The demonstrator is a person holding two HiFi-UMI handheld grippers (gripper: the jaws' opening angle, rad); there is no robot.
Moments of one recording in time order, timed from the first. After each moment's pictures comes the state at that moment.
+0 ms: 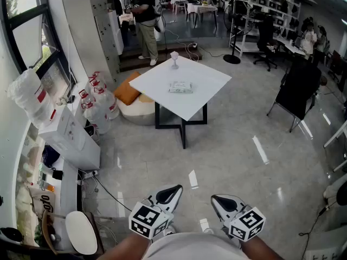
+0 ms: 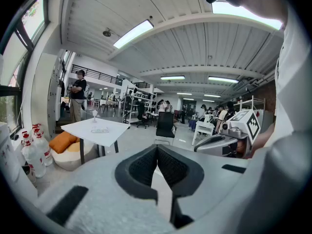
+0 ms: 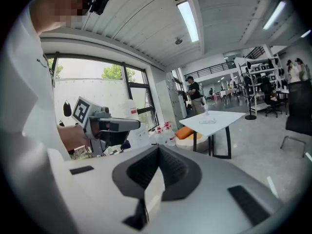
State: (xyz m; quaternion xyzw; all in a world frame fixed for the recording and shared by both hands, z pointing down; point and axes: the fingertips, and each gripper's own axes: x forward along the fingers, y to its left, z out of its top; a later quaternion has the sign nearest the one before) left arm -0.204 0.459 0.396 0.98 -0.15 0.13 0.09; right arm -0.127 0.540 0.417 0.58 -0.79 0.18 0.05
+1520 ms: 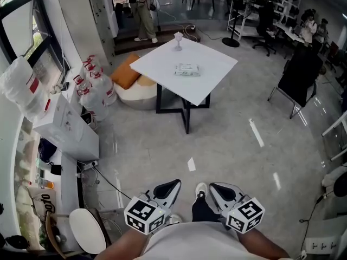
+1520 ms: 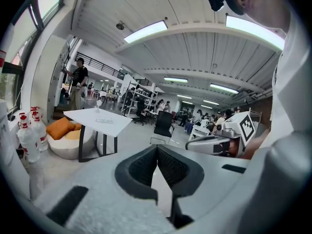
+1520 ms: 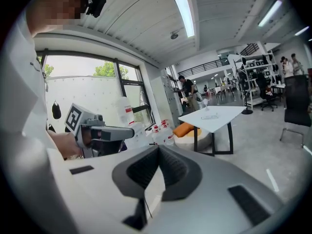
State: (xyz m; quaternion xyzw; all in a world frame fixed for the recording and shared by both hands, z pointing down) left arm -0.285 0.396 0.435 0.97 -0.12 0.12 0.15; right arm -0.203 0.459 0.441 0.60 -0.77 0.20 0.05
